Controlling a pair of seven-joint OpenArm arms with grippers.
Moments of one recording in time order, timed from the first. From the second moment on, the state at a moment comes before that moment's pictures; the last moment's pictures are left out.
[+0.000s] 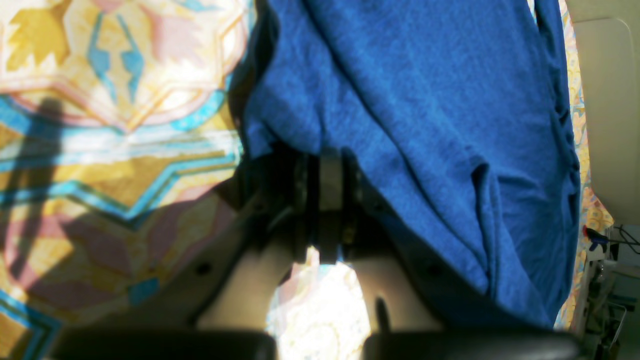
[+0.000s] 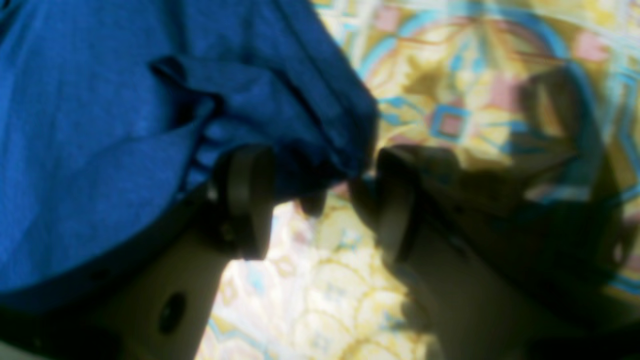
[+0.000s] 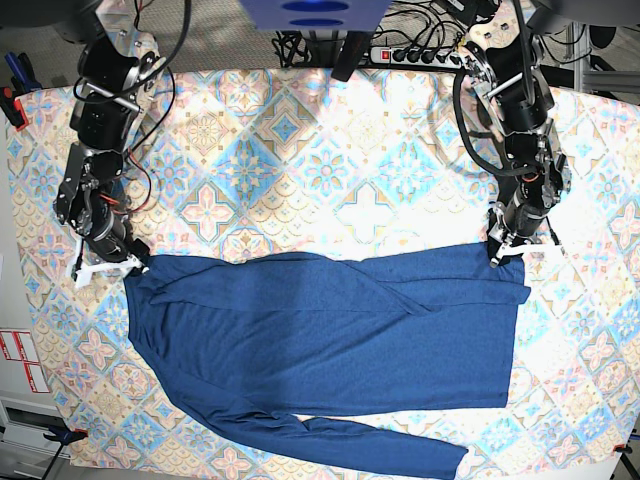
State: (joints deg) left arm -12.3 -8.7 -34.2 46.8 -36.6 -16.1 28.6; right arm 16.2 12.2 28.0 48.4 23.9 10.1 -33.8
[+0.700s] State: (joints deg) left arm -12.1 -9.4 -34.2 46.8 -36.6 -16.3 29.3; right arm 20.7 10.4 28.3 42.1 23.8 10.0 -32.2
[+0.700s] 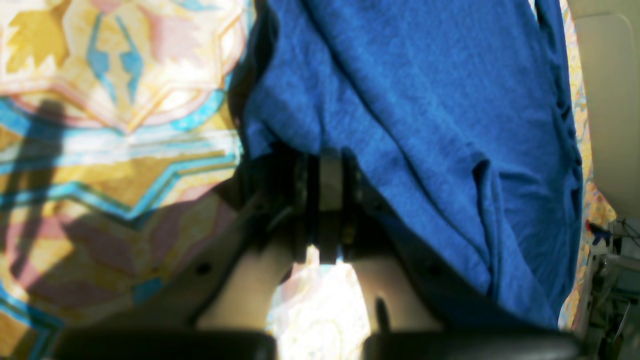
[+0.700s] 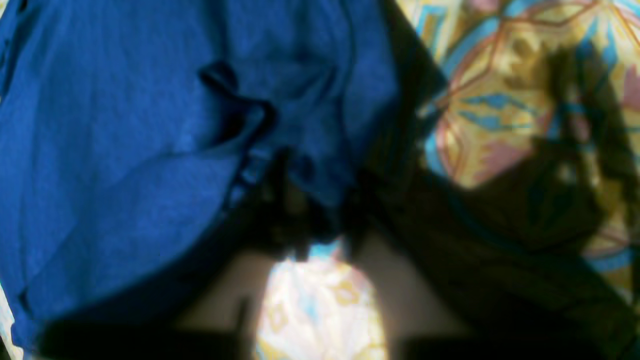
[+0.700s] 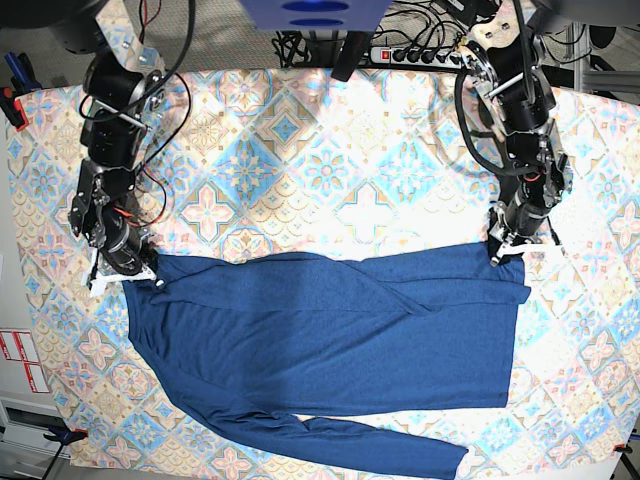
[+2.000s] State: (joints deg) left arm 19.8 -11.4 -33.7 79.9 -42.3 -16.7 38.9; right arm -15.5 10.5 32.0 82.2 28.5 17.8 -37.3
